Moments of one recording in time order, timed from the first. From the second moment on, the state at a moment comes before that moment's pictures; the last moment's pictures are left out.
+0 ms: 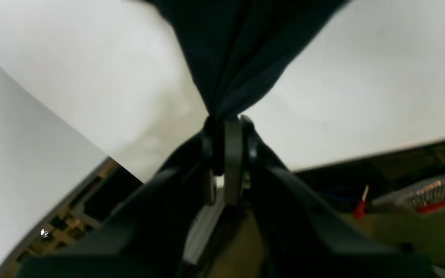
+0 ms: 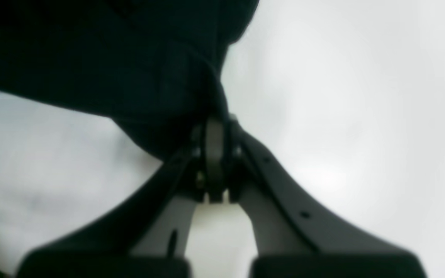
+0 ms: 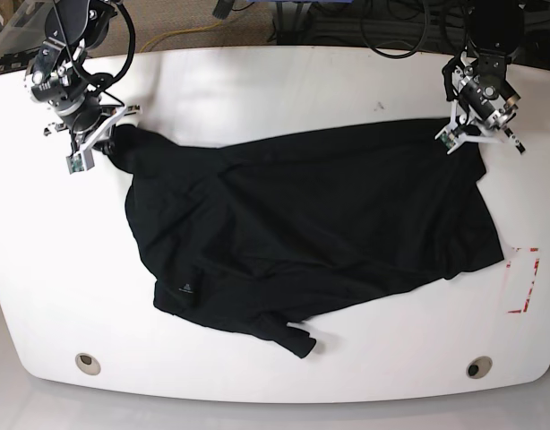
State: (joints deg) left arm 18.5 -22.5 -5.3 114.9 7.8 -42.8 80.8; right arm -17.3 8.7 33.7 105.2 21.7 37.0 -54.7
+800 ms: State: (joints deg) left arm 23.1 -18.4 -9.6 114.9 7.8 -42.8 72.2; right arm -22.6 3.5 33.9 109.7 21.9 36.9 -54.3
